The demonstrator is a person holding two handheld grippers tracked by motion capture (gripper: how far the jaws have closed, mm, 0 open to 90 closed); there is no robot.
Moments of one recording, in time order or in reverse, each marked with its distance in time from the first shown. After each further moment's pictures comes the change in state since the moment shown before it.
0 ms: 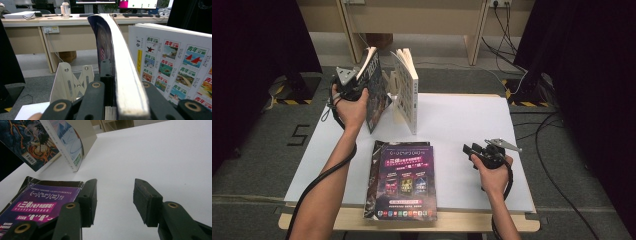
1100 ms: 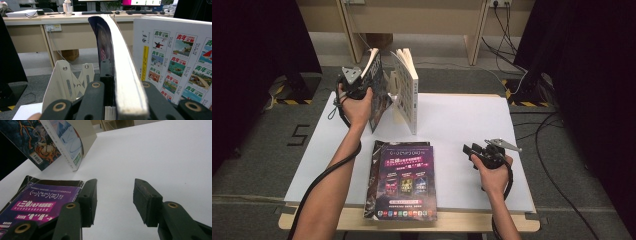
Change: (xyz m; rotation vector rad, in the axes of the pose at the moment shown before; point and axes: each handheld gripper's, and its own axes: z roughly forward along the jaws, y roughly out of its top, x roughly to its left) left arm -0.002 -0.008 0.020 0.018 0.023 0.006; right arm -0.001 -0.001 0.001 0.003 0.003 0.000
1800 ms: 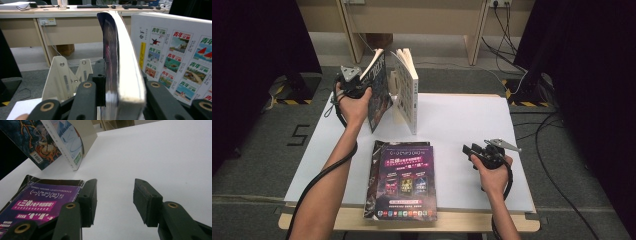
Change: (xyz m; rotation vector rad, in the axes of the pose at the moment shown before) left arm 0.004 0.006 -0.001 0.050 -0.044 -0.010; right arm 0.001 0.000 0.000 0.006 -0.002 -0.002
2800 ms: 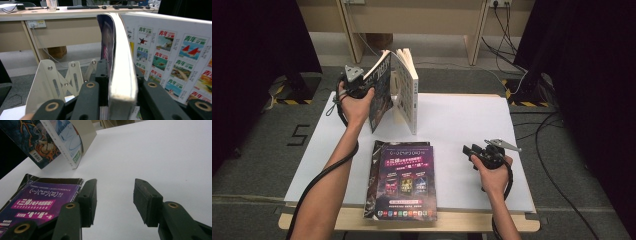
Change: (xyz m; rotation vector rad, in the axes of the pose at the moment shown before) left arm -0.007 0.001 0.001 -0.015 -0.067 0.029; right arm -0.003 -0.001 0.001 0.012 0.004 0.011
